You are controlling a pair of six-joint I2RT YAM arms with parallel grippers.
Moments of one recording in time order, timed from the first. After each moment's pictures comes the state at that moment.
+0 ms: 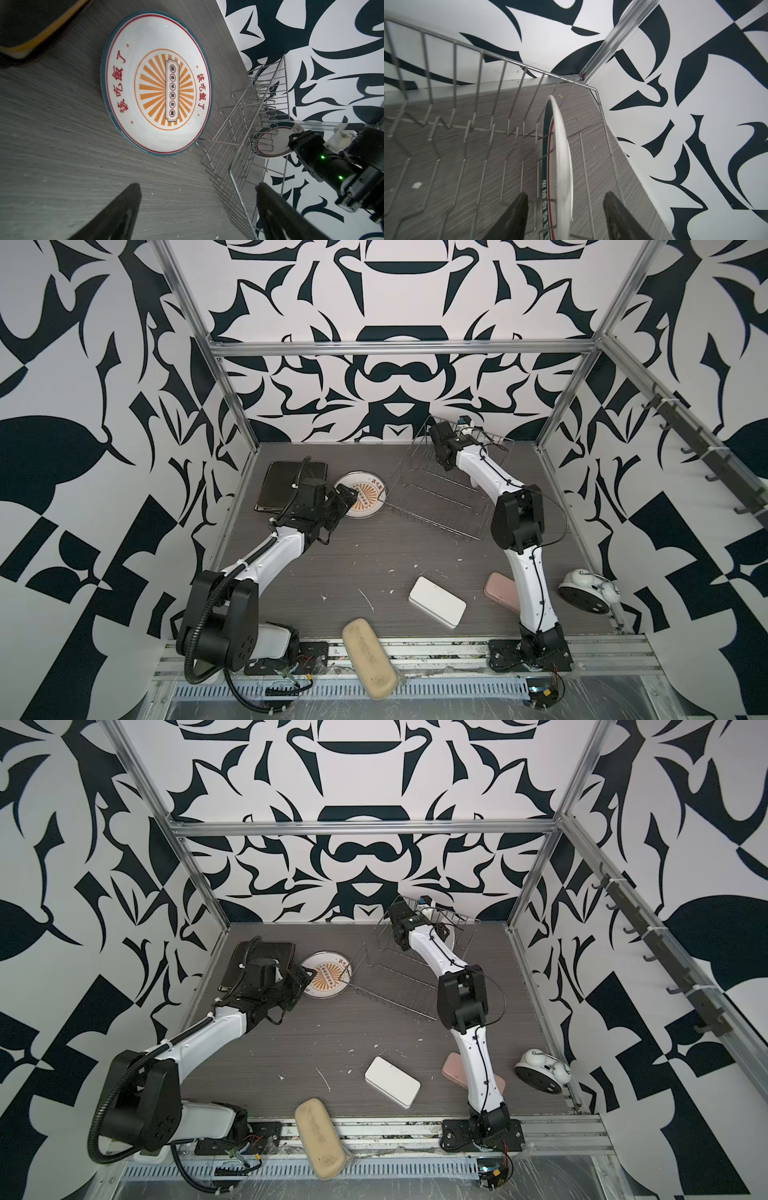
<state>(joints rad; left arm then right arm) -0.29 1.38 0.80 -0.04 0.24 -1.06 0.37 2.37 2.20 -0.88 0.99 0.41</state>
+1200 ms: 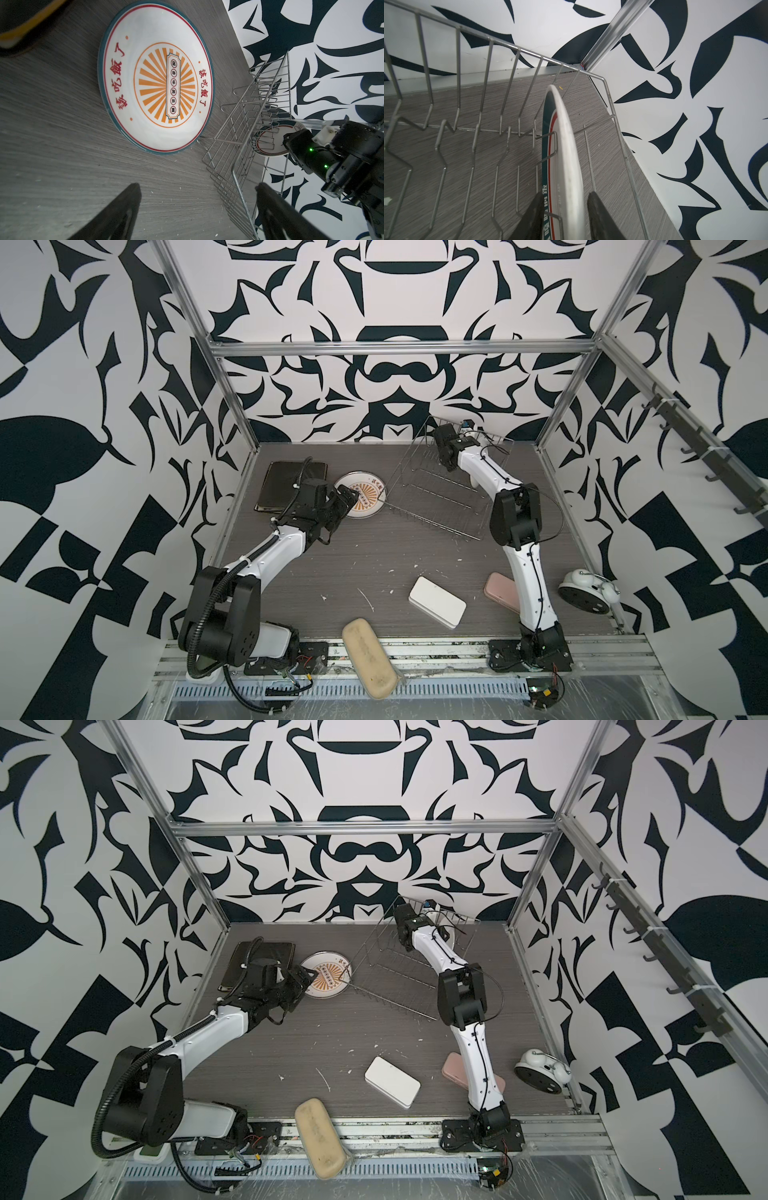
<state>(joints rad) -0.29 1.40 0.80 -0.04 0.25 -1.07 0.33 2.42 2.23 -0.88 0.96 0.43</state>
